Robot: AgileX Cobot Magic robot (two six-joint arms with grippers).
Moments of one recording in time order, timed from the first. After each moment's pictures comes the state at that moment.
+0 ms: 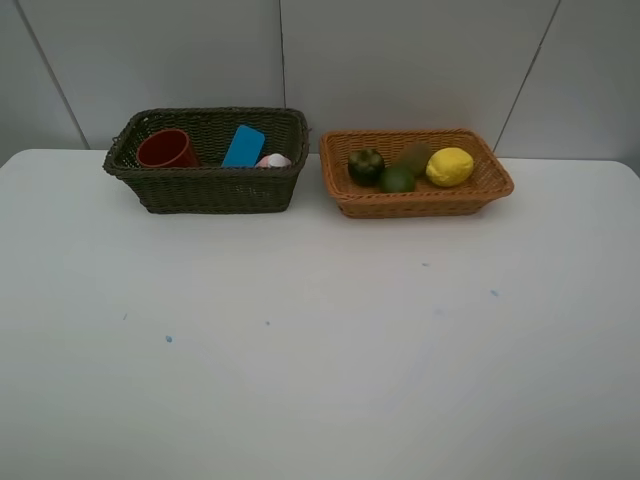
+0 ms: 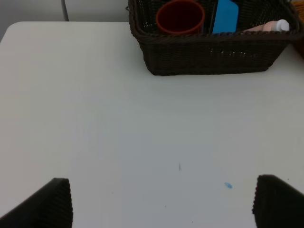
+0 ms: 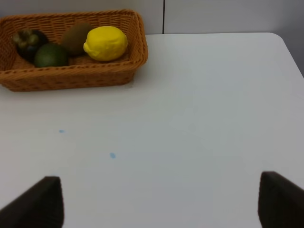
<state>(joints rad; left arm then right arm) 0.00 -0.01 -0.50 -0.05 1.07 -0.04 -0.02 0.00 -0.53 -0.09 1.07 0.00</state>
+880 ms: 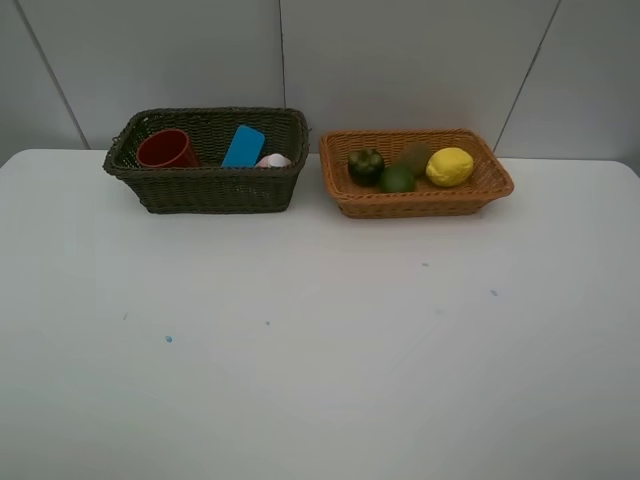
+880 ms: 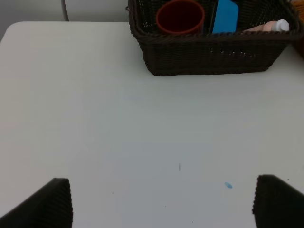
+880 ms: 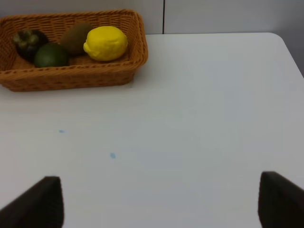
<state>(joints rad) 0.00 -0.01 -0.50 -0.05 1.07 -0.04 -0.02 0.00 -0.53 -0.09 1.07 0.00</state>
